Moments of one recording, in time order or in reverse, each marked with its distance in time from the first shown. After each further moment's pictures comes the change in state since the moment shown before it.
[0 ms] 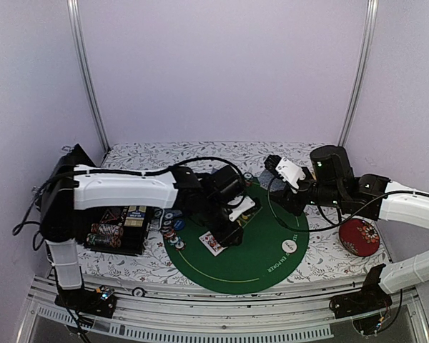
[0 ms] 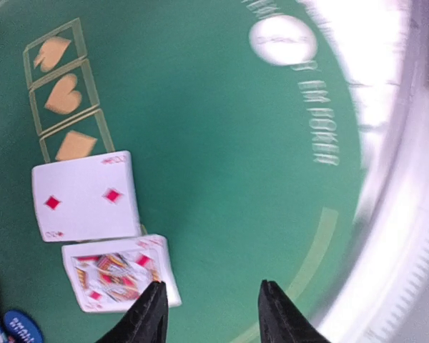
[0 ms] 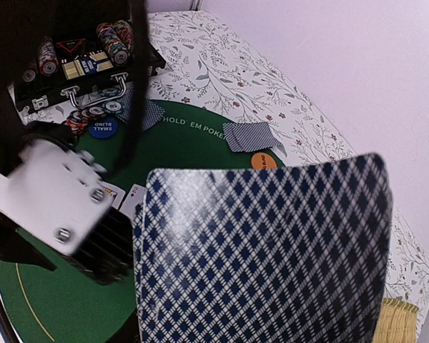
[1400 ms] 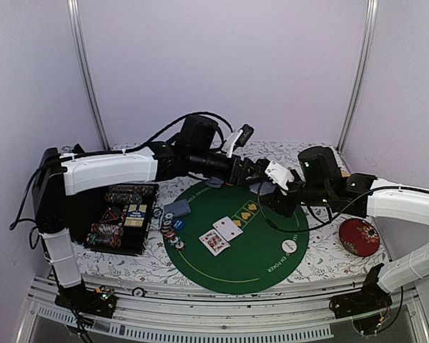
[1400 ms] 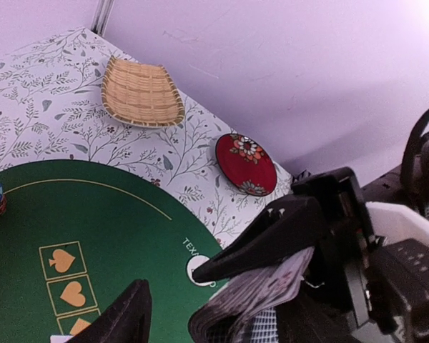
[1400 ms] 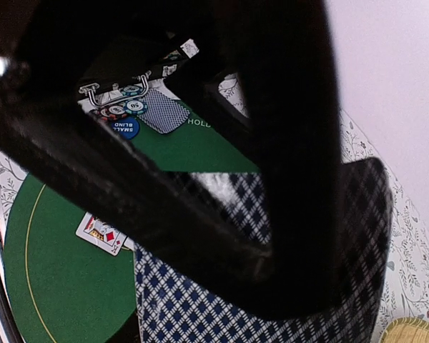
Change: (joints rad) left arm 0.209 -0.096 -0.002 0.612 0.396 -0.273; right arm -0.002 0.103 0.017 0.061 -0.101 -0.003
